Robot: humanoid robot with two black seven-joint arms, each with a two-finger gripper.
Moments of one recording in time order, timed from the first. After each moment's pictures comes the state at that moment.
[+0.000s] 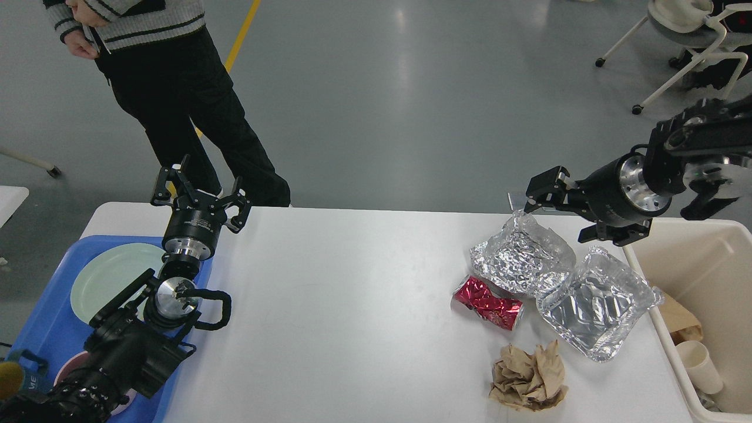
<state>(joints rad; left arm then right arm) -0.59 0.09 -1.07 -0.57 -0.01 -0.38 -0.39 2.08 -0.50 -1.17 1.54 0.12 0.34 -0.11</state>
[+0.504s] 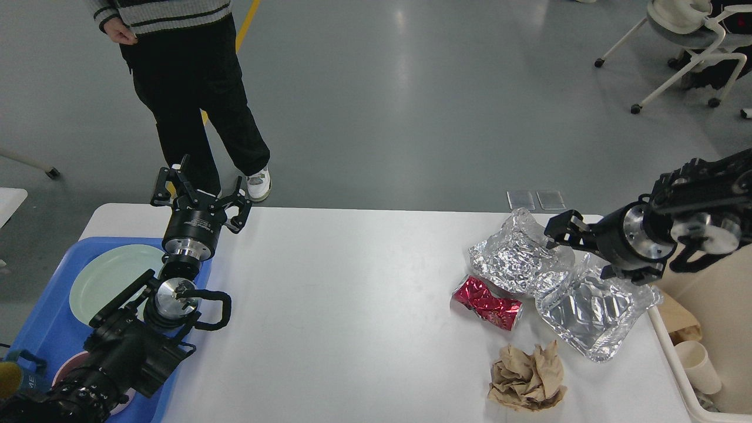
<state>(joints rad) -0.59 0.09 -1.07 -0.57 -0.01 -0.38 -0.39 1.76 -0.47 -1.21 1.42 0.13 0.04 -0.11</state>
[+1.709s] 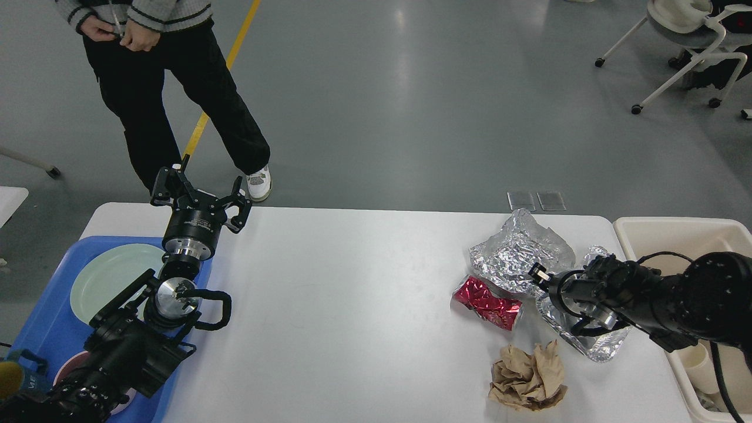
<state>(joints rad) -0.59 0.09 -1.07 -0.58 -0.01 -0.38 -0.39 1.10 -0.16 -1.06 0.68 0.26 -0.08 -0.10</state>
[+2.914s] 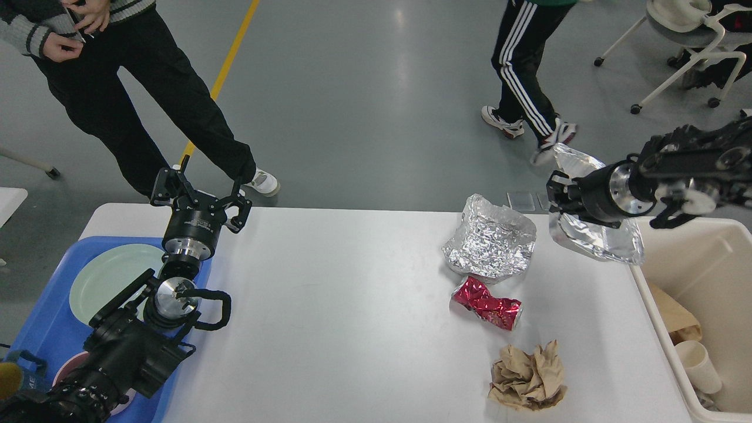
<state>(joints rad) -0.59 0.09 -1.07 -0.57 -0.01 -0.38 -0.39 1.89 -0.48 -1.07 1.32 0.08 0.20 -0.10</state>
